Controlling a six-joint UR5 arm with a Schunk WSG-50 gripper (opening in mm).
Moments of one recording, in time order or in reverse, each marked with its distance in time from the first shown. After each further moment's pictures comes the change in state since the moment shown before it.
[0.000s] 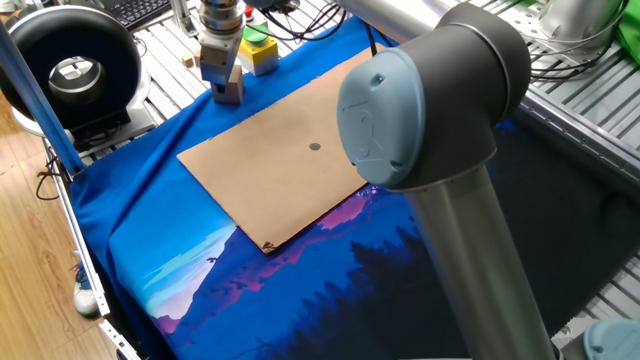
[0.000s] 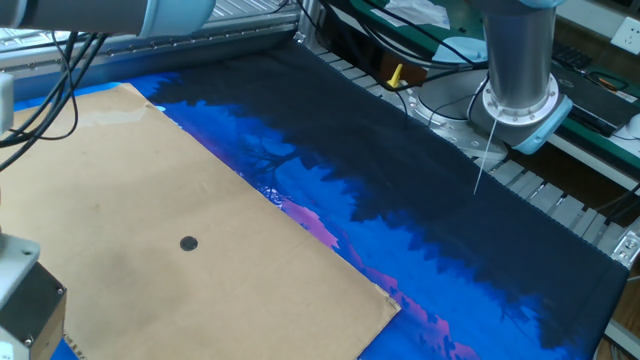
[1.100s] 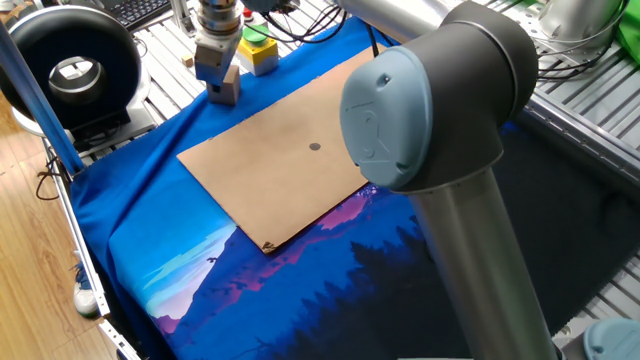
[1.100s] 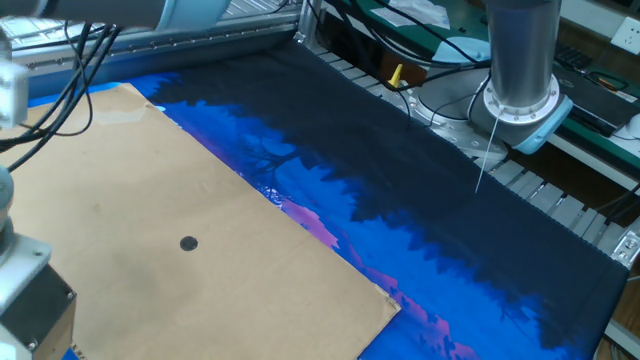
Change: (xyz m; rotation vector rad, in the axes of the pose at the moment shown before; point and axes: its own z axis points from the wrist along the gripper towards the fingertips) arm -0.006 0.015 -0.016 -0.031 -0.030 0.099
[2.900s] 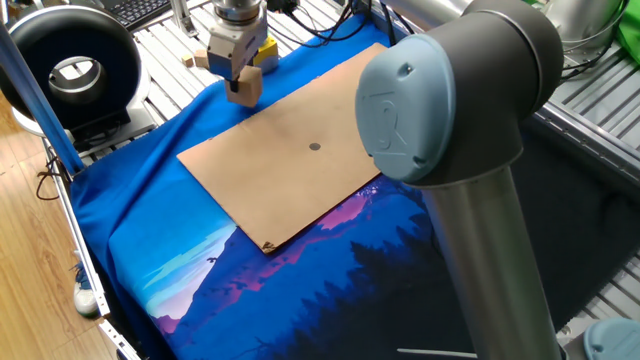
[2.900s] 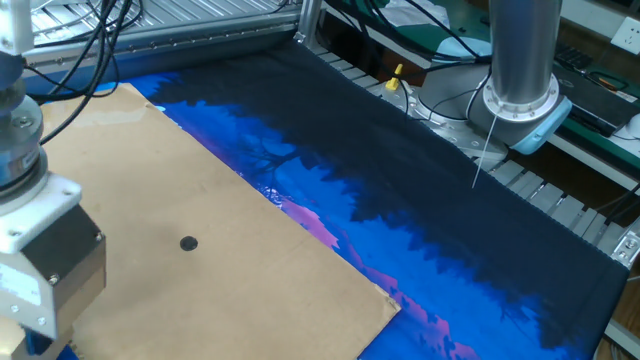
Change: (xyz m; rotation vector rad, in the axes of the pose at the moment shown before) arm 0.050 0.004 -0.022 -0.034 0.103 0.217
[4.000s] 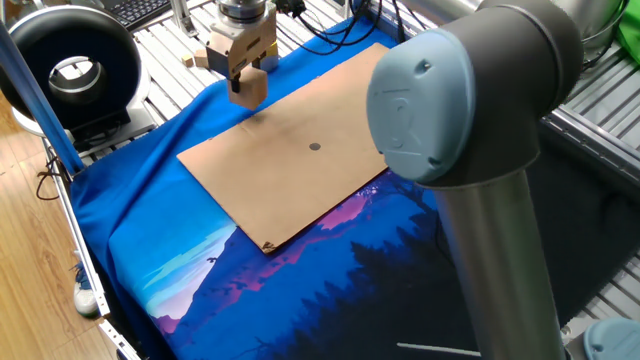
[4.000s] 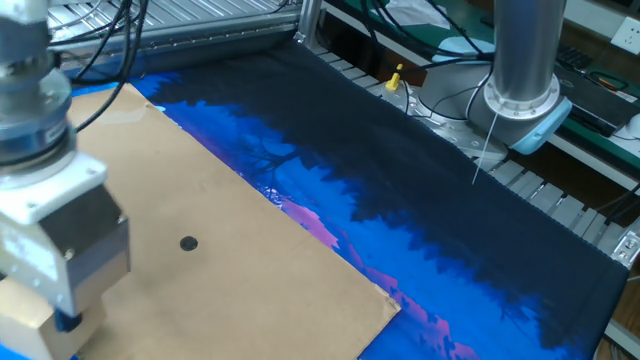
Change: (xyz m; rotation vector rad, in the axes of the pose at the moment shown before) arm 0.029 0.015 -0.019 -0.039 0.026 0.127
